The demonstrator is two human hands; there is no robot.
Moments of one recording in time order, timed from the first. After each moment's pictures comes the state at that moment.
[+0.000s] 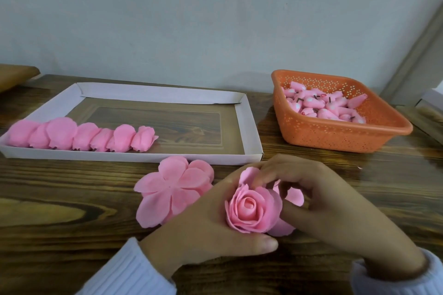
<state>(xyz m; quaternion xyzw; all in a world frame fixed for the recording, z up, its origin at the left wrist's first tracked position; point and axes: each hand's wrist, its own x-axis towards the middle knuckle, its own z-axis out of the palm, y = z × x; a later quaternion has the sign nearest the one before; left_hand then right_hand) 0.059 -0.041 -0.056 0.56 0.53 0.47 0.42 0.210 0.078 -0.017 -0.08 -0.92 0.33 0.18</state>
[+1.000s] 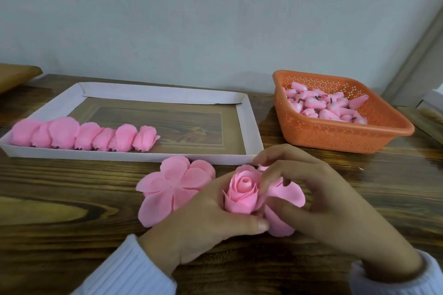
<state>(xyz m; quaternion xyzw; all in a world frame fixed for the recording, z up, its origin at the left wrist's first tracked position) 0.061 -0.038 -0.057 0.46 0.43 0.56 0.53 0.210 0.074 -0.020 -0.09 -0.91 0.34 0.21</state>
